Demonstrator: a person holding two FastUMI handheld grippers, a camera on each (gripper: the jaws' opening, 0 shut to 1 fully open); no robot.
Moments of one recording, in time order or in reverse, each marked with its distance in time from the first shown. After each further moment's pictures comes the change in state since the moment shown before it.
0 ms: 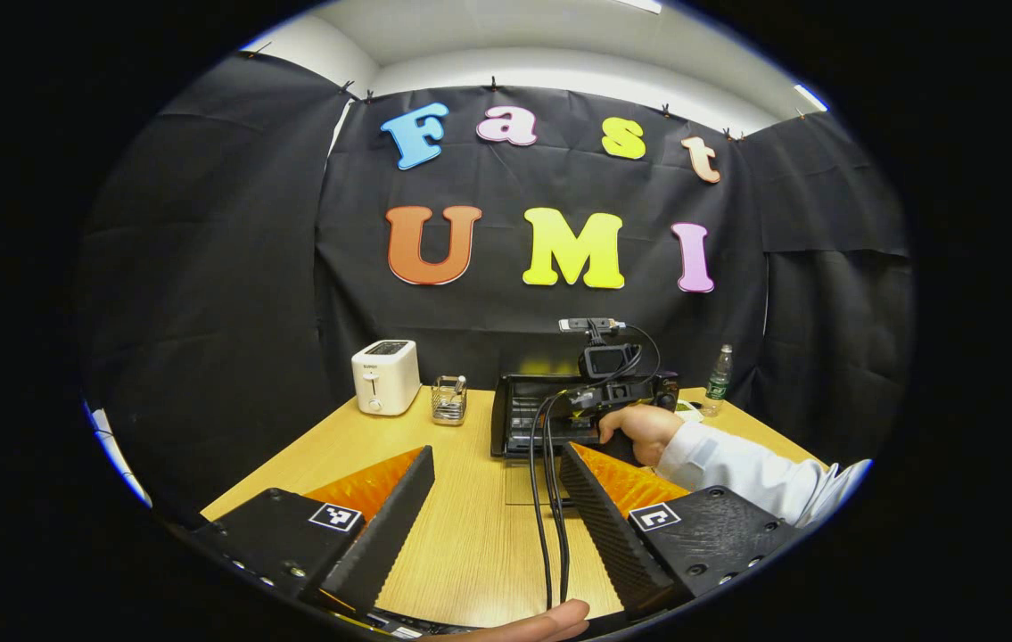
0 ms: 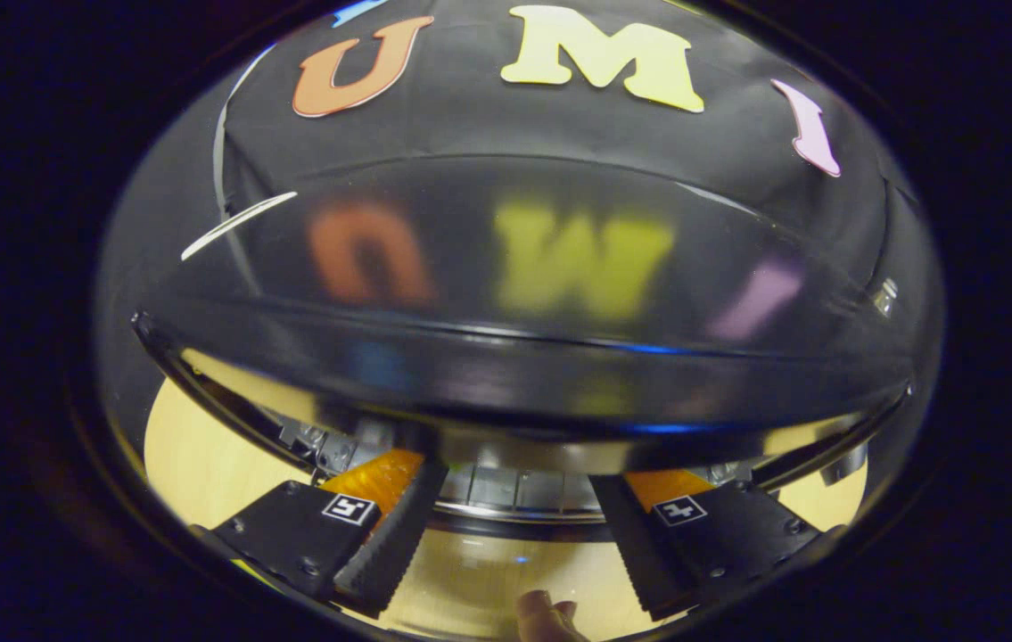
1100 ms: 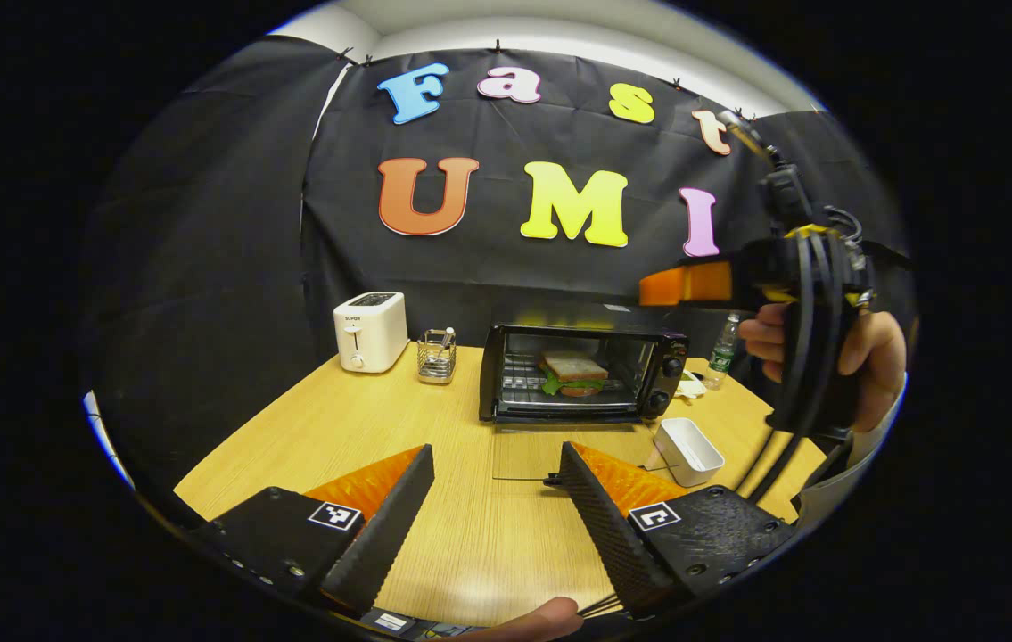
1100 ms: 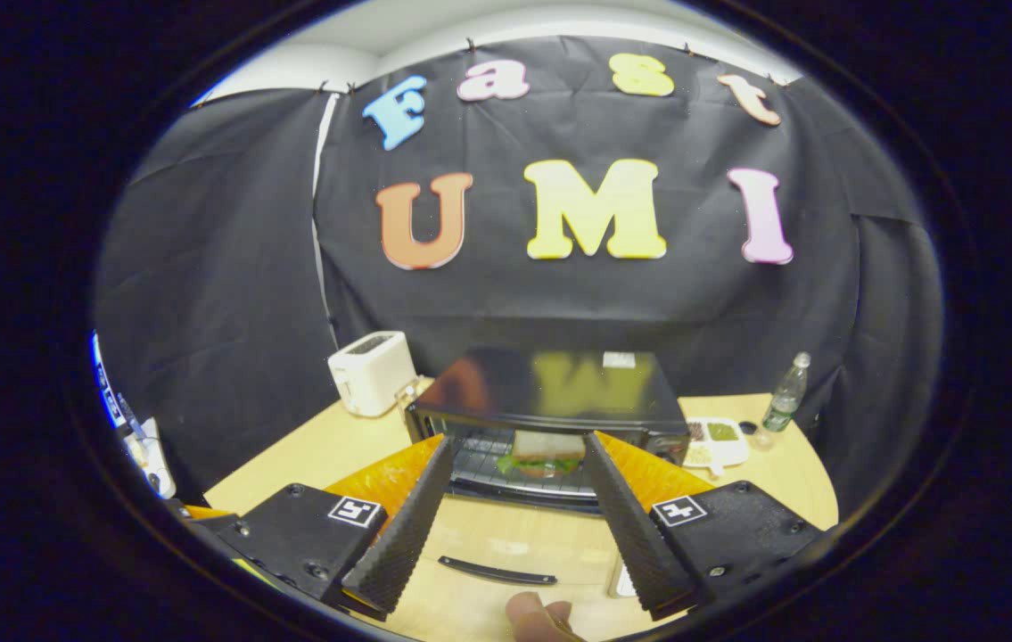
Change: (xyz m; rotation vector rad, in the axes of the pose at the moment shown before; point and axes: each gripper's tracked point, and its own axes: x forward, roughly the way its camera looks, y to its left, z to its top) left arm 0.041 -0.009 -0.045 -0.016 0.140 0.004; right arm -0.289 -0.041 0.033 0.002 -0.530 0.194
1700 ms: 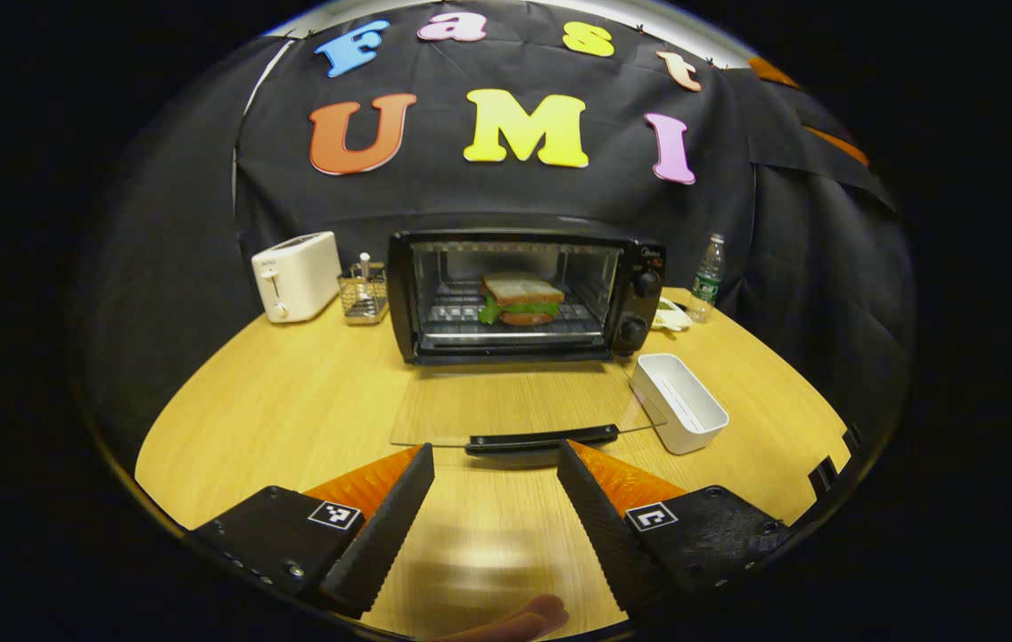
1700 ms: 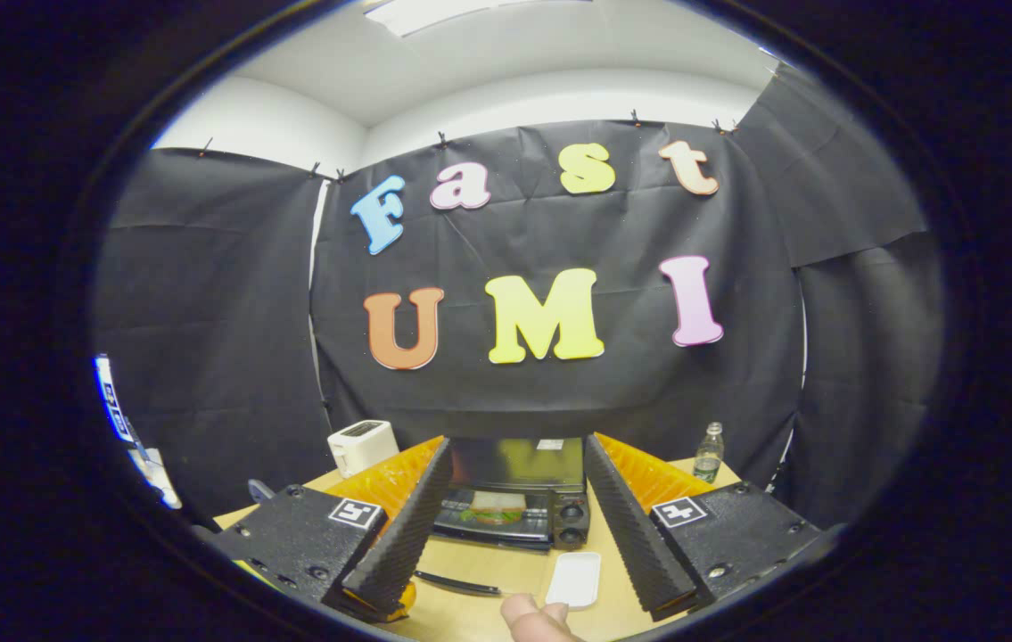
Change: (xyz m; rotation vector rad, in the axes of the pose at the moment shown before) left arm 0.076 -0.096 -0.093 0.061 0.232 -0.119; right arm -0.122 -0.076 0.064 0.025 -0.282 -0.071
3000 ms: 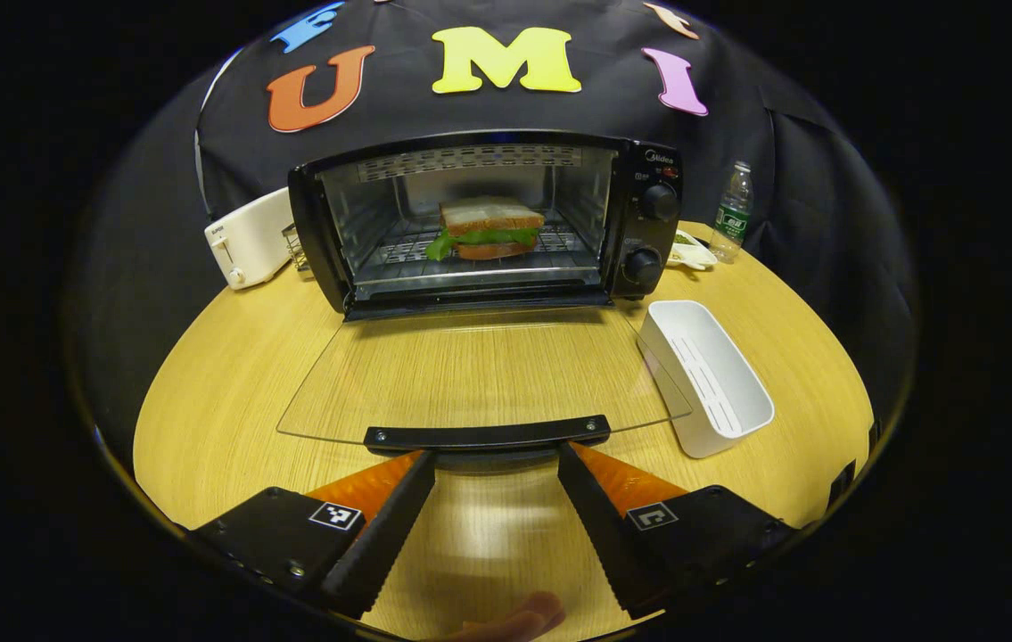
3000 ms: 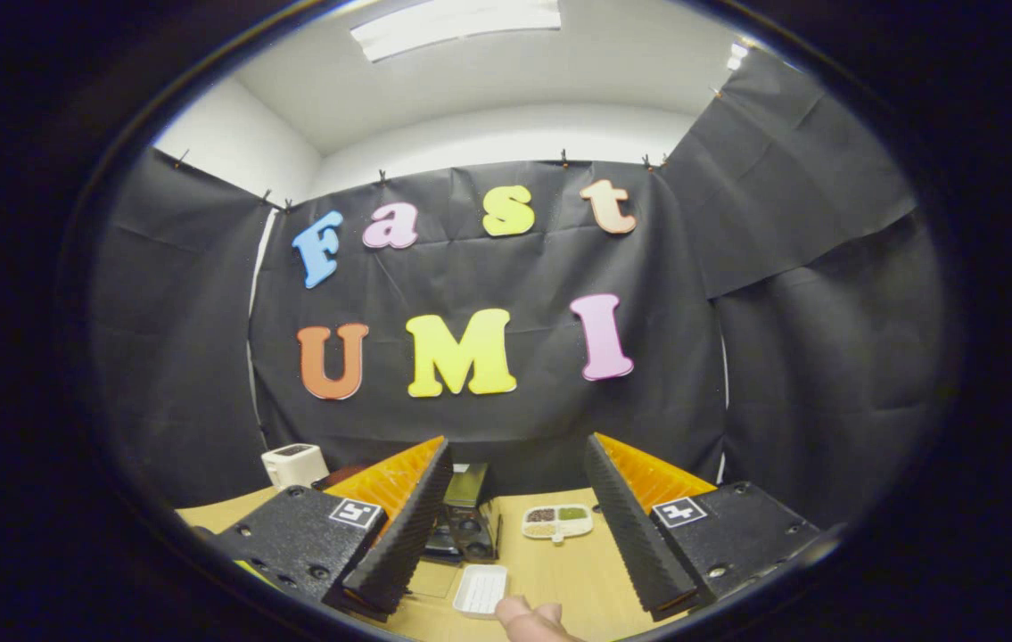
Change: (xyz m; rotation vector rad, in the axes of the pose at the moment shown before) left arm 0.064 -0.031 -0.019 0.034 0.188 0.057; right arm -0.058 -0.120 0.011 -0.016 -0.160 -0.223
